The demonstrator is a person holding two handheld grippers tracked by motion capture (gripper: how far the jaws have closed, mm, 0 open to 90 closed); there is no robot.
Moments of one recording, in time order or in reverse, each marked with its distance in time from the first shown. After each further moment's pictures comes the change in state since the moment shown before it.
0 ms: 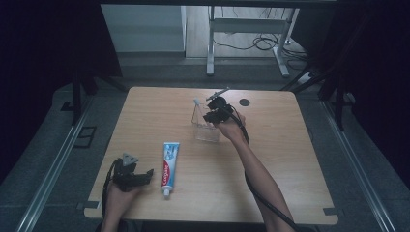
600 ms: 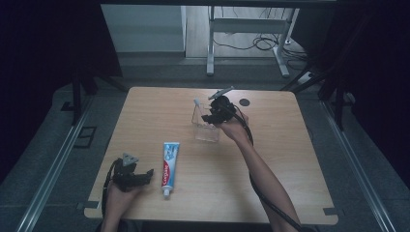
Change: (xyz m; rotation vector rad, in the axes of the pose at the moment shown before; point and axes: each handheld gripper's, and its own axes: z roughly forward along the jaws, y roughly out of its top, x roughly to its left) left arm 0.000 0.000 0.000 -0.001 0.000 -0.001; right arm 0.006 0.001 -0.024 -0.068 0.014 -0.024
